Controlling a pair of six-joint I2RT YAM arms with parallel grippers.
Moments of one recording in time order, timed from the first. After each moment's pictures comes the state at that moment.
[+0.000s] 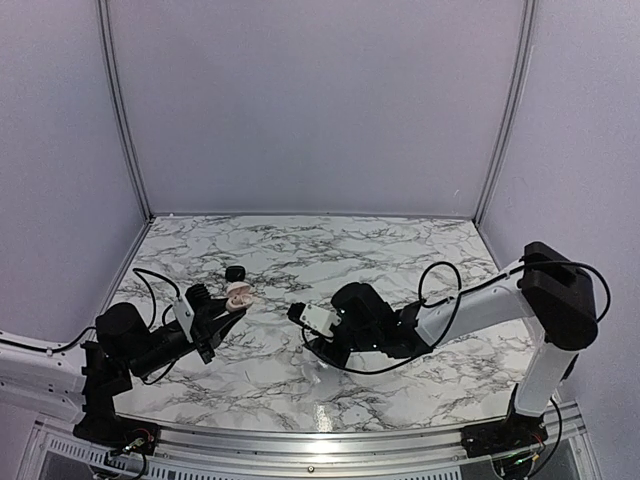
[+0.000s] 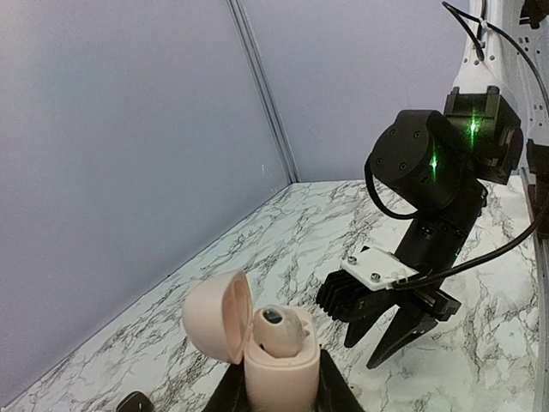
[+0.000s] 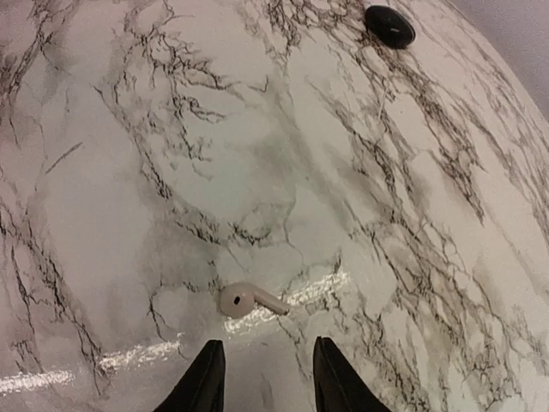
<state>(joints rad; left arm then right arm) -1.08 0.92 0.22 0.73 -0.17 0.30 1.06 1.78 0.86 0.24 0.04 -0.19</state>
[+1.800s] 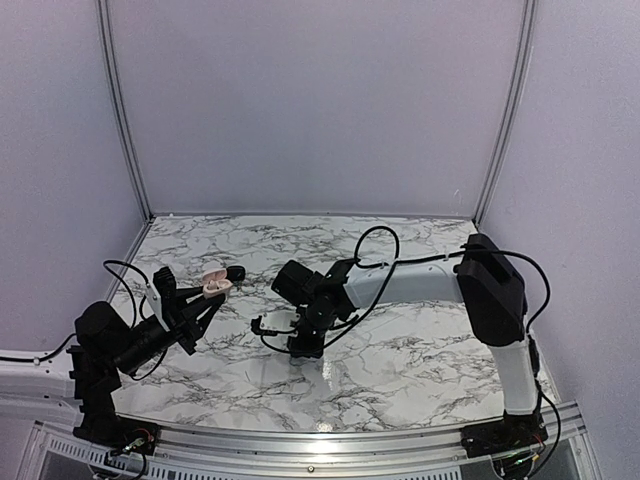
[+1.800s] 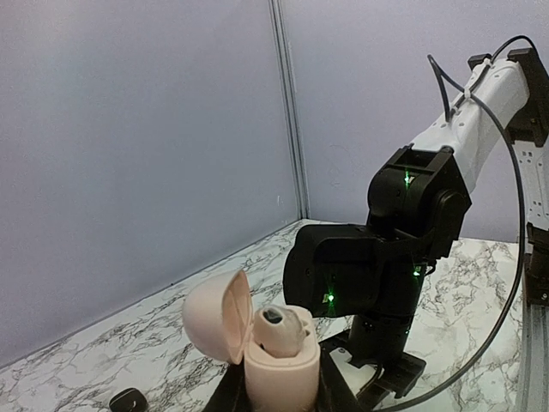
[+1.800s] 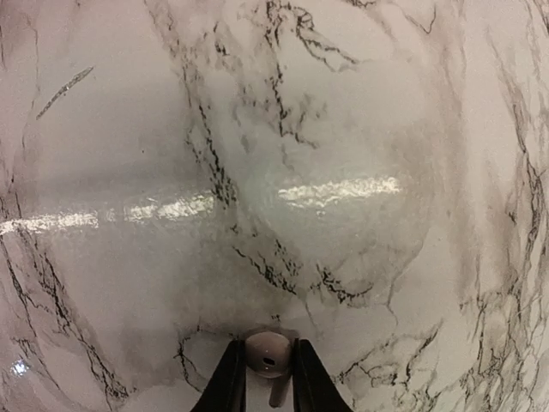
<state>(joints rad) -0.98 0.74 0.16 0.73 -0.11 0.14 1.05 2.18 1.63 -0.68 -0.10 -0.41</state>
